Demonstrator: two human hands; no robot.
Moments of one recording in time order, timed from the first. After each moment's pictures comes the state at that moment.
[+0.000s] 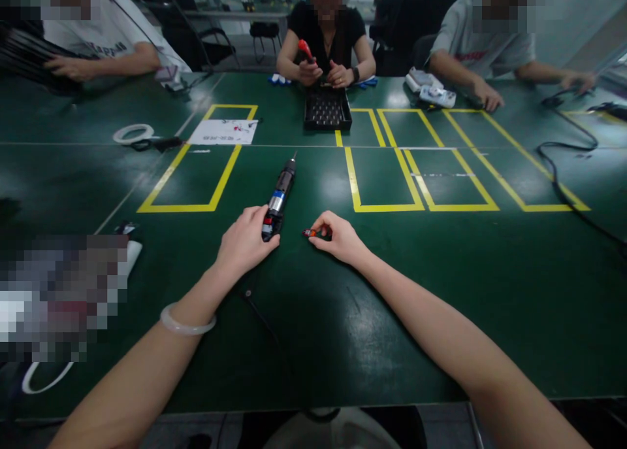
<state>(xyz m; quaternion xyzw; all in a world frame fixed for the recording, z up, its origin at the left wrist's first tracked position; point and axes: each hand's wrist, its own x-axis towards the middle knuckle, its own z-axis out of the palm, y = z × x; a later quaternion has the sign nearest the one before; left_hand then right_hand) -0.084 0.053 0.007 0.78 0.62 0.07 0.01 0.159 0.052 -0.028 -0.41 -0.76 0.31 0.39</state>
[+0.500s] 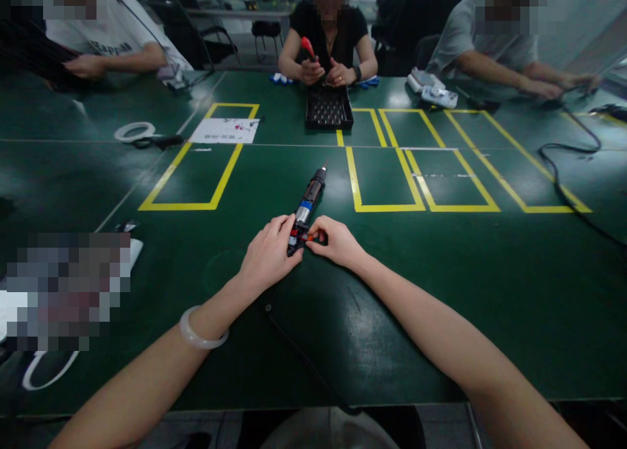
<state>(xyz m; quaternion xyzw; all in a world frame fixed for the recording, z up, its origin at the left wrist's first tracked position) -0.044 0.024 0.007 0.84 0.54 0.09 0.02 0.149 0.048 -0.030 -0.42 -0.78 0.31 0.36</state>
